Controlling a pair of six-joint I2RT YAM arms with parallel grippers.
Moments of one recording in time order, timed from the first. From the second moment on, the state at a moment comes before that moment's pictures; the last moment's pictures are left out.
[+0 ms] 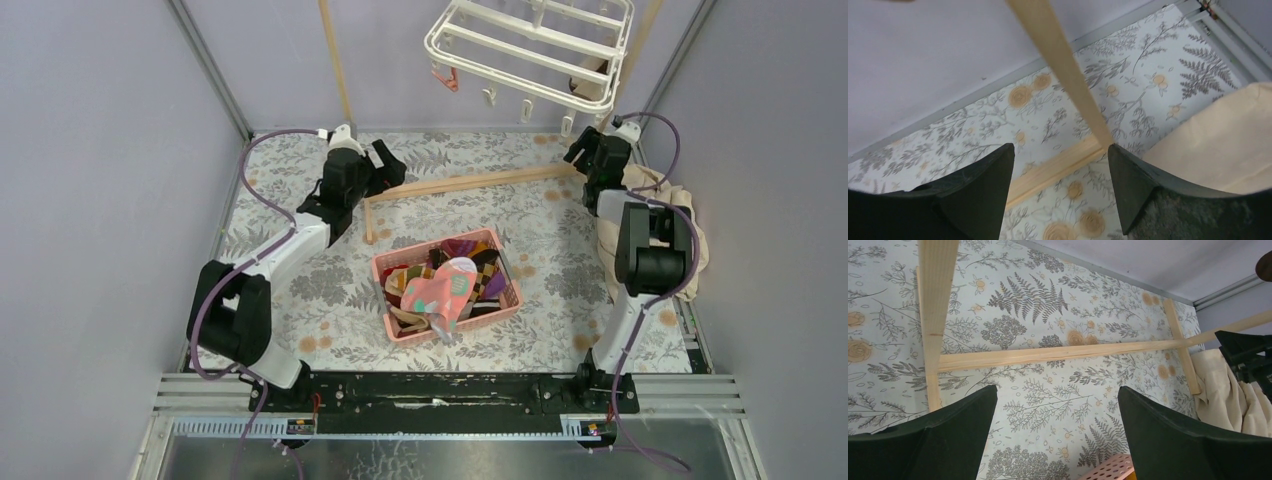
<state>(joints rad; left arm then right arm) -0.34 1.54 1.06 0.15 -0.06 -0.60 -0.09 1.95 1.17 0.50 0.09 0.38</state>
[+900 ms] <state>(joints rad) -0.32 1.57 1.06 0.19 -0.01 -0.60 -0.13 2.14 1.35 0.60 -0.03 0.24</state>
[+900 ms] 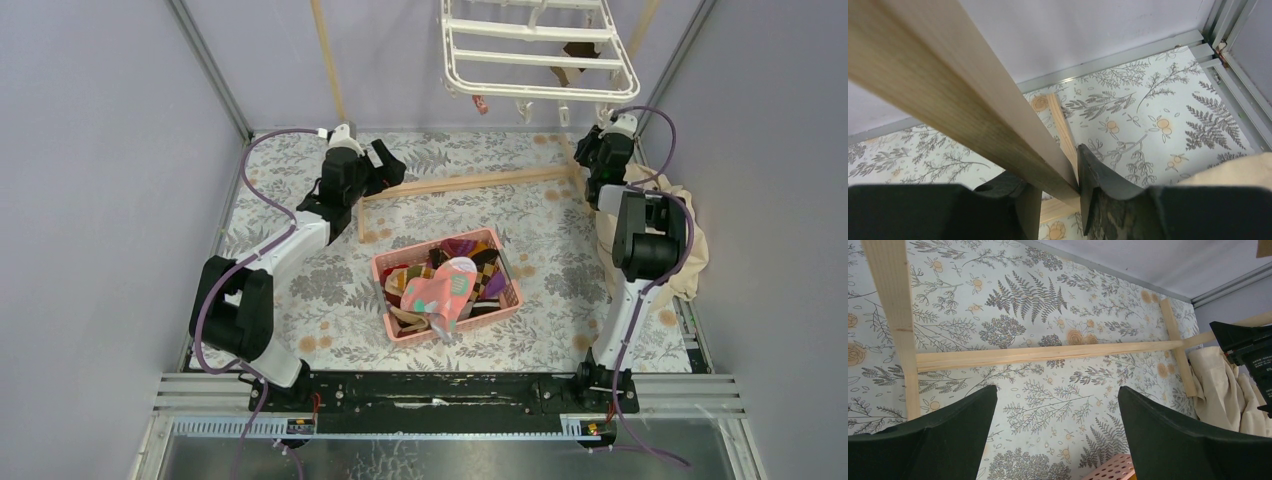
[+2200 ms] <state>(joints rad) -0.40 1.24 0.99 0.06 -0.06 -0.61 0.09 1.18 0.77 0.28 0.13 0.33</state>
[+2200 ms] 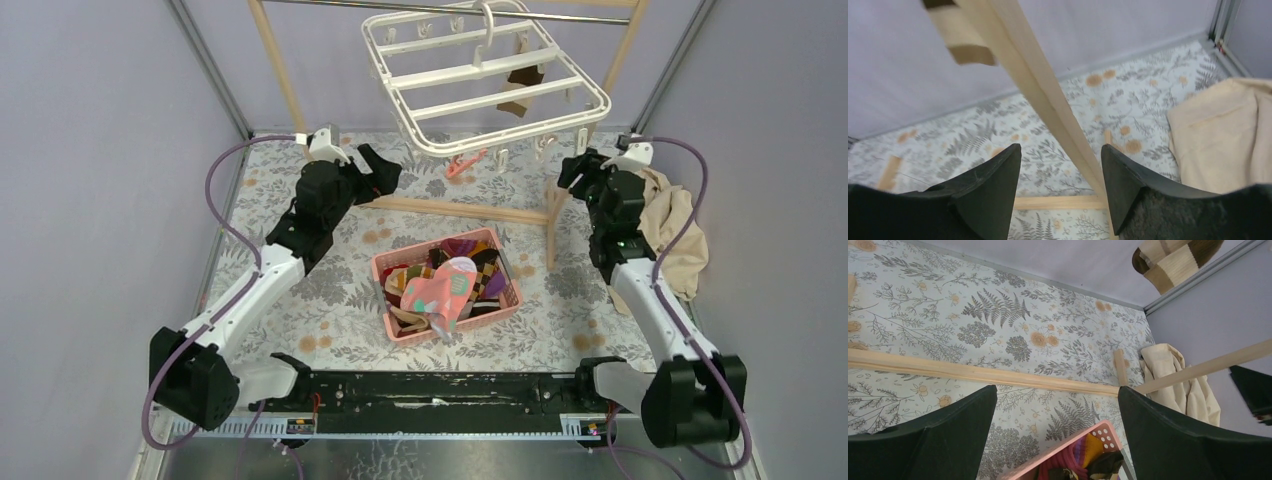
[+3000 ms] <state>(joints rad) -0.63 1.04 1.04 -0.14 -0.21 -0.59 0.09 1.02 1.36 -0.20 0.11 0.30</state>
